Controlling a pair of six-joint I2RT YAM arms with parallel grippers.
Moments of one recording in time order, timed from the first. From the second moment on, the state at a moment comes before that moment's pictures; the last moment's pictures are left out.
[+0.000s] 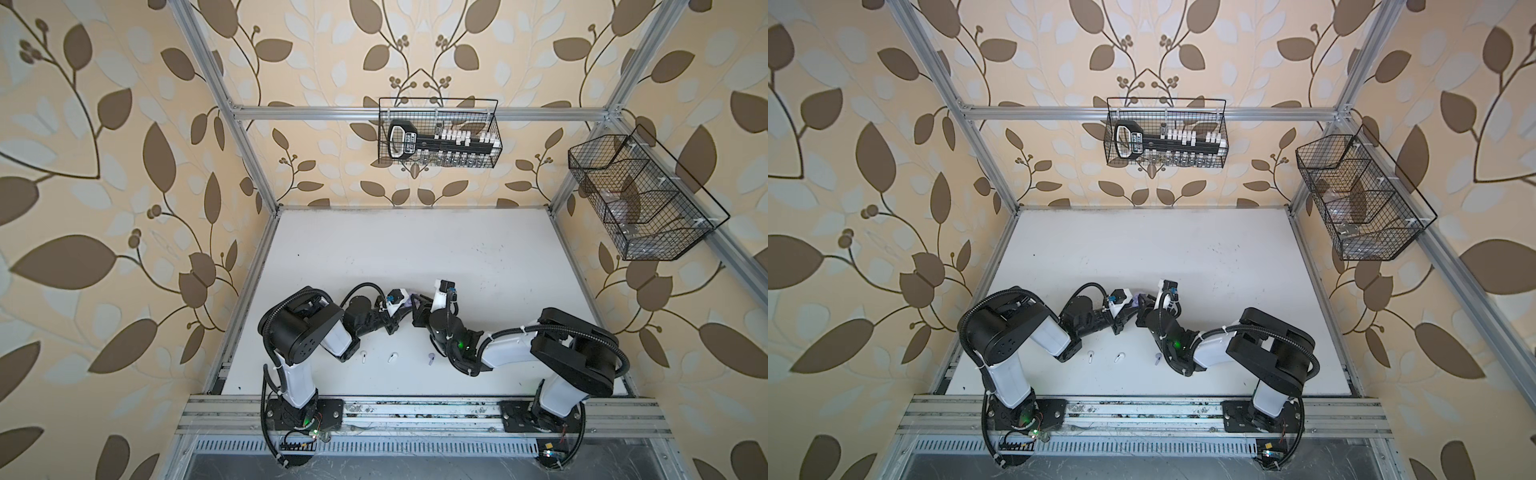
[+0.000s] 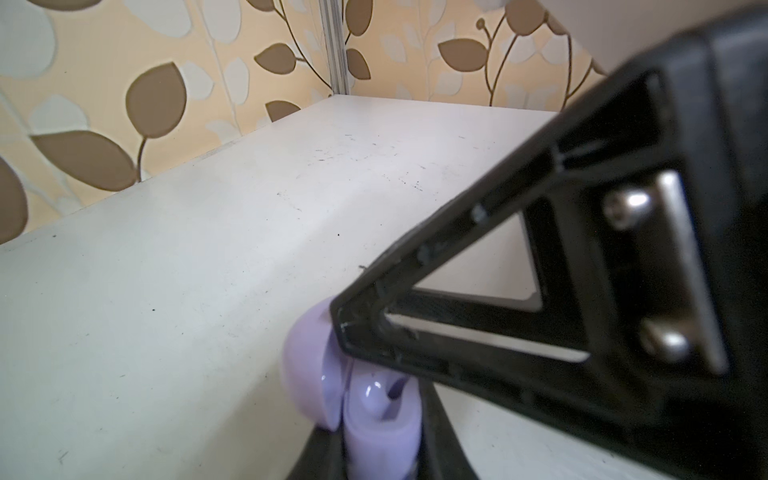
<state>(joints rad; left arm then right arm) -0.58 1.81 0.33 1.27 0.45 0.17 1.00 1.68 0.55 0.80 0.60 0.80</state>
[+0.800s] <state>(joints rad) -0.58 1.81 0.33 1.27 0.47 0.17 1.00 1.39 0.49 0.52 0.61 0.81</state>
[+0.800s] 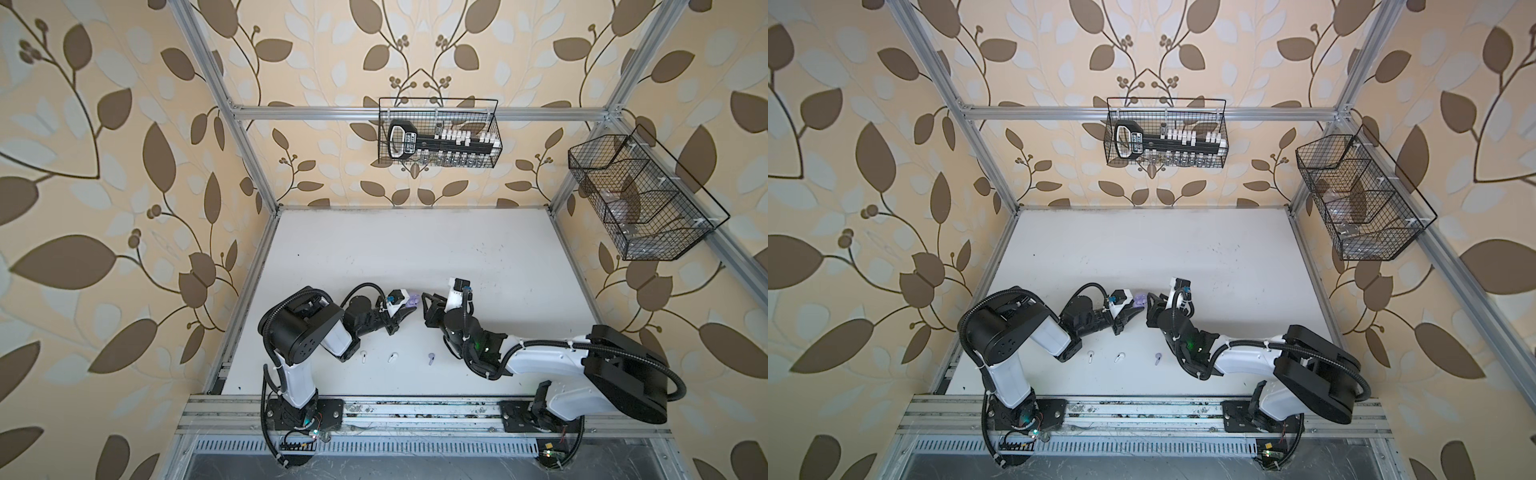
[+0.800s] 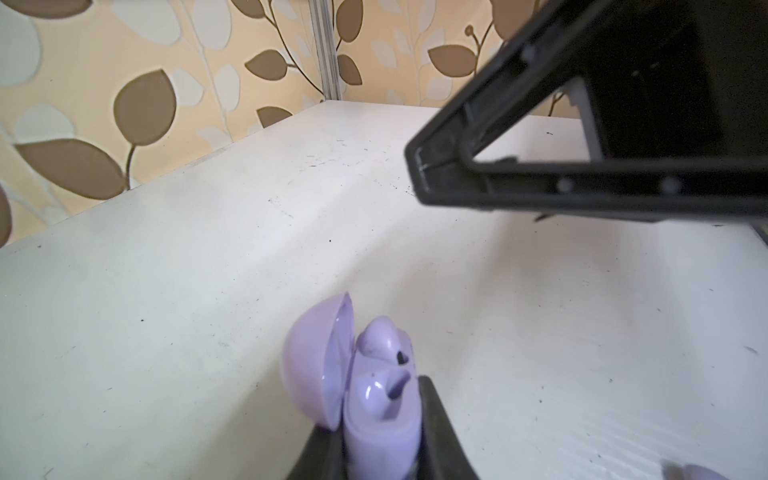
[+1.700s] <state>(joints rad) -0.58 1.81 0.33 1.27 0.47 0.17 1.14 1.32 0.73 -0.45 0.43 1.13</state>
